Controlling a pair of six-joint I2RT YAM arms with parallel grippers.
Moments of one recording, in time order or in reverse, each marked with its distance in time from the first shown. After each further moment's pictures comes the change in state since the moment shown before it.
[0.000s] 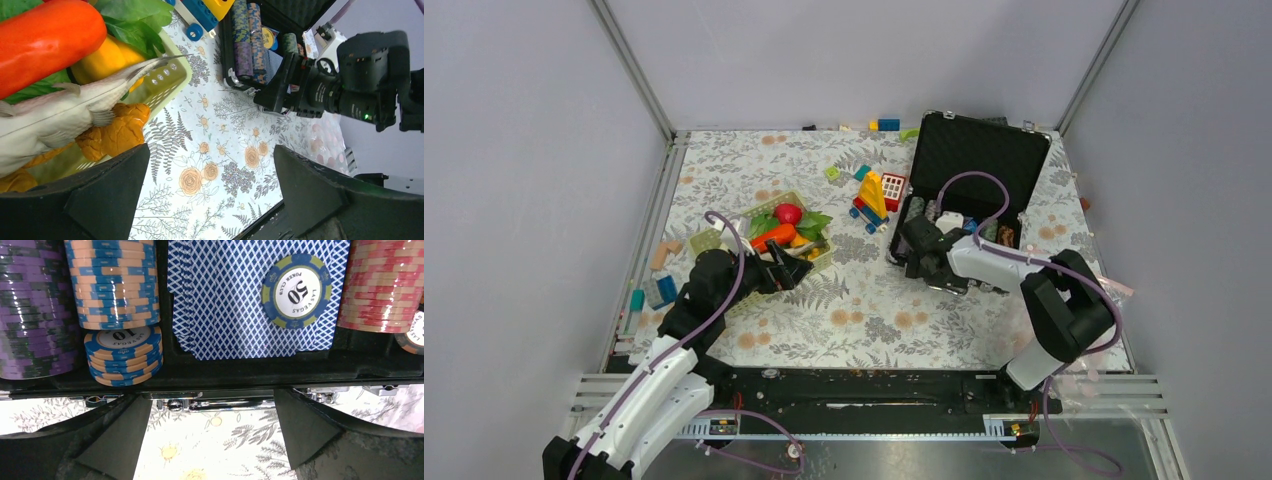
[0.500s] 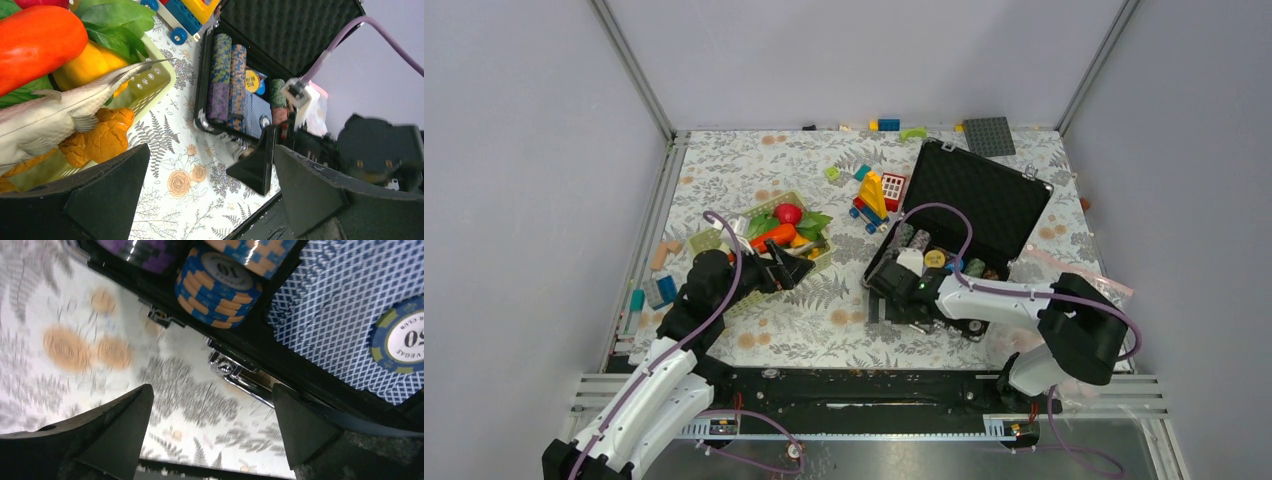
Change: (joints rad) left arm 0.001 -0.017 0.000 0.025 0.035 -0.021; right arm 0.385 -0.110 -0.081 0.046 -0.216 0.118
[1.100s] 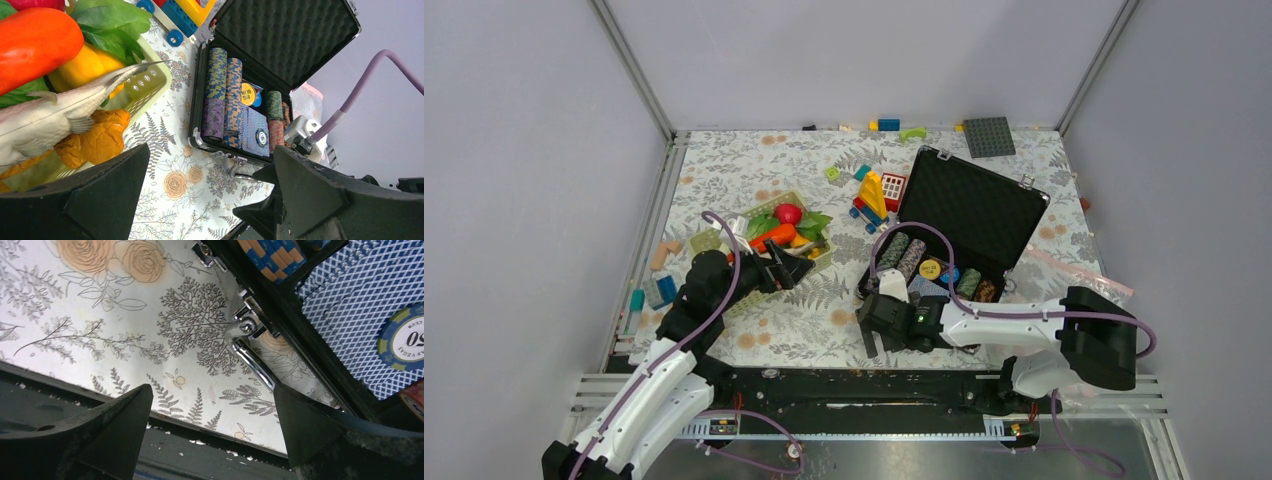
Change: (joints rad) left arm 0.000 -0.006 0.000 0.005 0.003 -0.010; right arm 0.205 -0.081 -0.035 -0.021 0.059 -0.092
